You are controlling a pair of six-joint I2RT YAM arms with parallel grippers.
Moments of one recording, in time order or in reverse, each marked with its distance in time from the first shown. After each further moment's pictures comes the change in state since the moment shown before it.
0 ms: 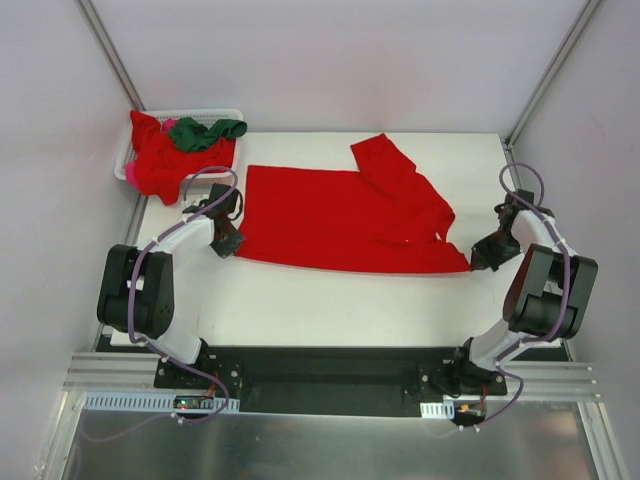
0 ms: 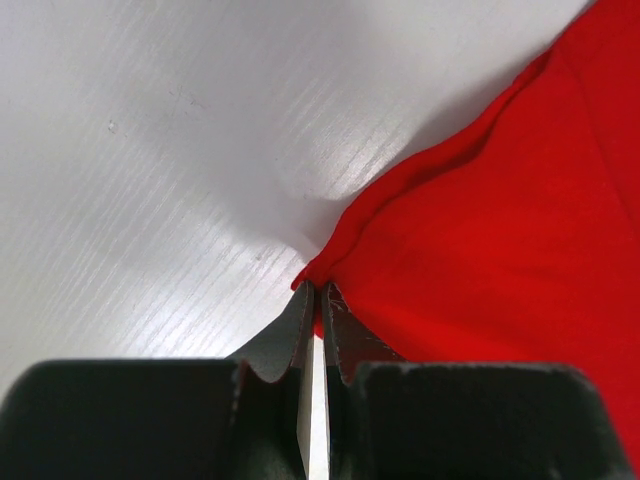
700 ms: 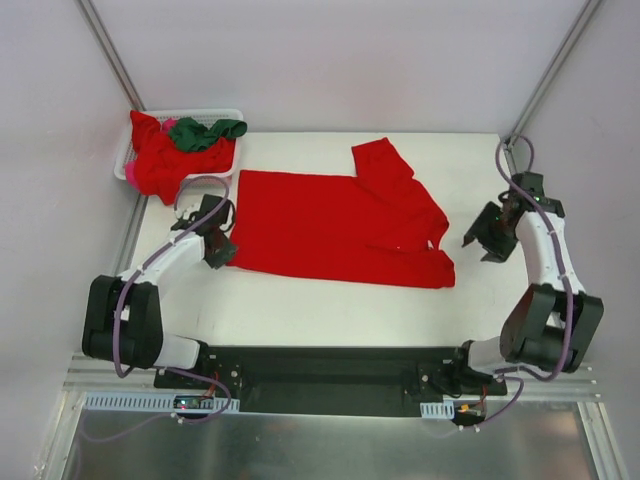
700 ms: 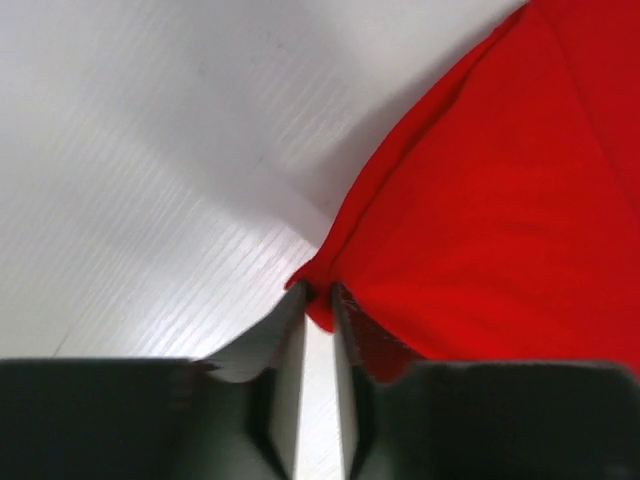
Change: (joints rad) left arm 0.004 -0.176 -0.114 -0.028 -0.006 0.008; right arm 0.033 -0.148 0.092 -0.110 -0.084 -0.374
